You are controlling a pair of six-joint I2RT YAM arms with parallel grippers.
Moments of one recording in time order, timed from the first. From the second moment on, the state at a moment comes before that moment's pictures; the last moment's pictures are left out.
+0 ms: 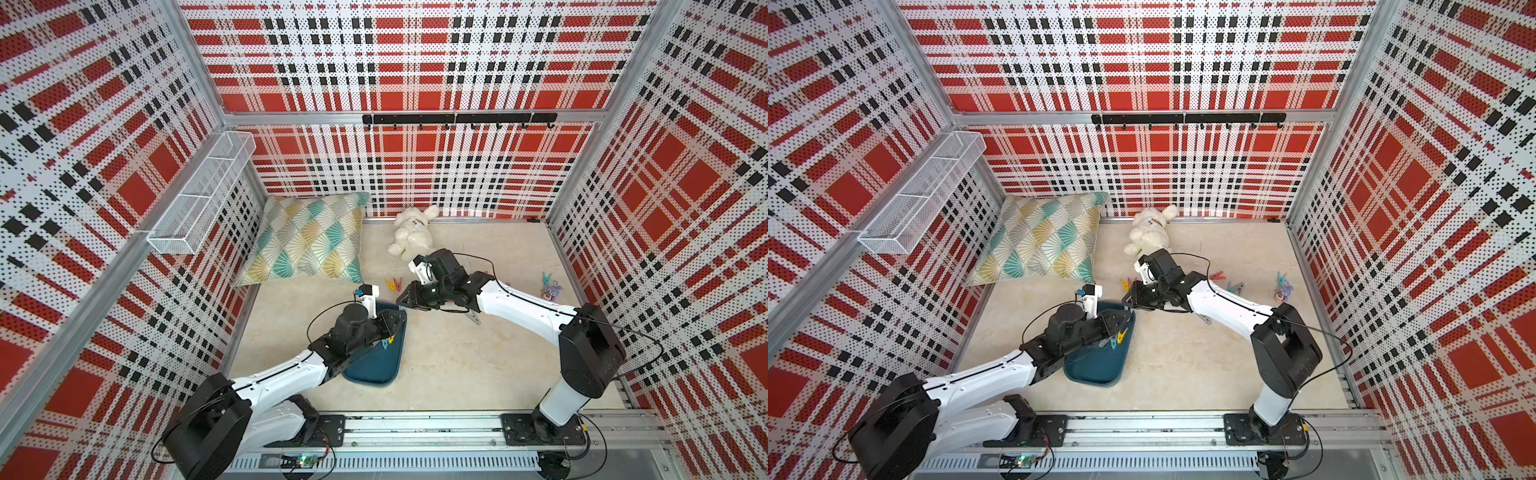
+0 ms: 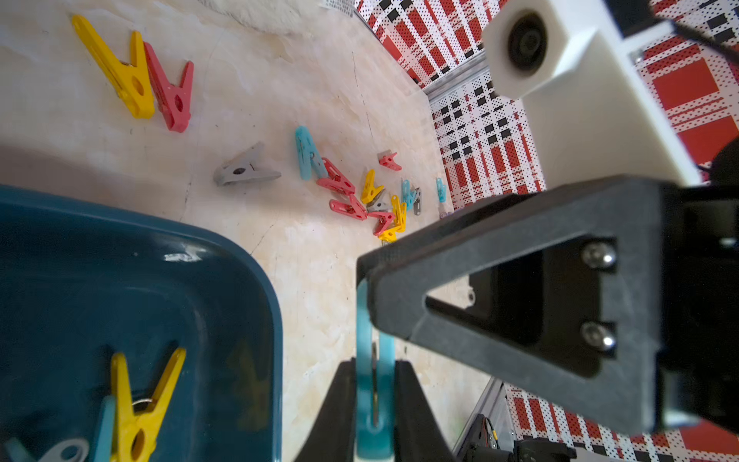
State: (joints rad) left arm -0.68 1.14 0.40 0.38 0.20 -0.95; right arm 0.72 1.68 1.24 -0.34 -0.46 0.72
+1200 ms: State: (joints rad) left arm -0.66 1.11 0.46 -0.21 -0.06 -0.78; right arm 0.57 1.69 1.18 -0.70 0.17 0.35
